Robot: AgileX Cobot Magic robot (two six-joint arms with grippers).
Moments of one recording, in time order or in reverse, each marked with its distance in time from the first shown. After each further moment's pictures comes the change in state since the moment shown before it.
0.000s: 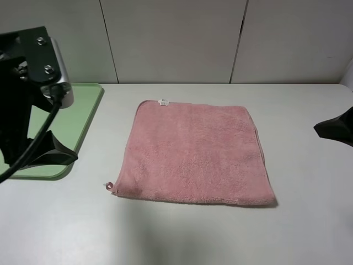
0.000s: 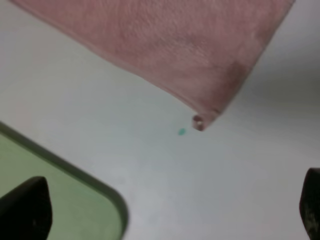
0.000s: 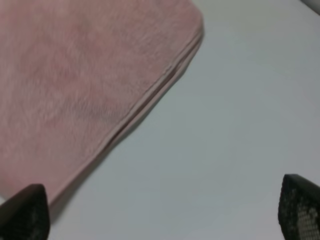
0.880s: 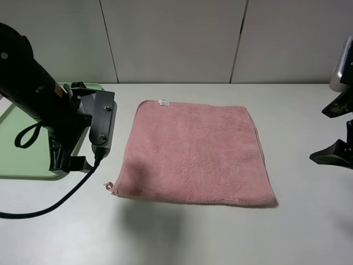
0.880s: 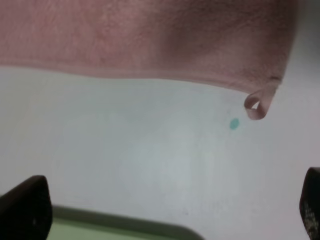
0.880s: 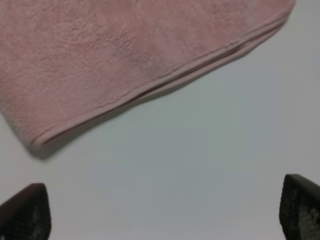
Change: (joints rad) left arm -0.026 0.355 0.000 0.103 -0.204 0.376; right arm 0.000 0.183 0.000 0.000 0.020 -0.365
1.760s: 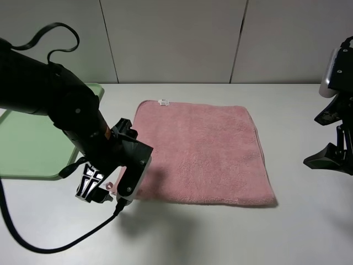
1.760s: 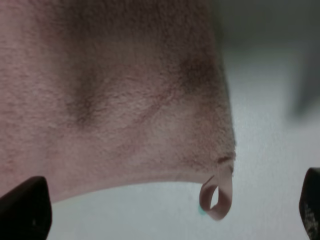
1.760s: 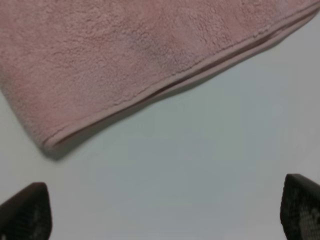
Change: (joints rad) left arm -0.178 0.243 -0.003 0.070 -0.112 0.081; right arm 0.000 0.074 0.000 0.019 -0.012 -0.003
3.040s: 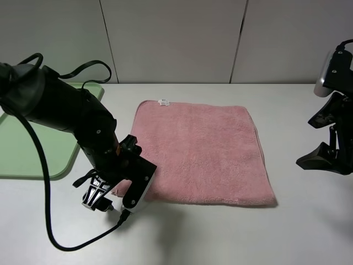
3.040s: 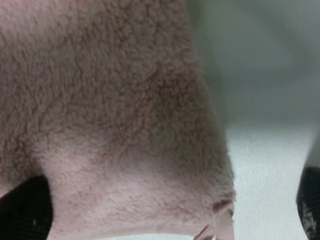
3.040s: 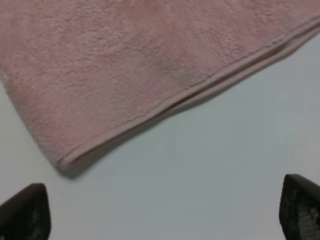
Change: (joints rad) left arm 0.000 0.157 -0.010 0.045 -0.060 0.005; right arm 0.000 0.046 0.003 0.074 0.000 -0.023
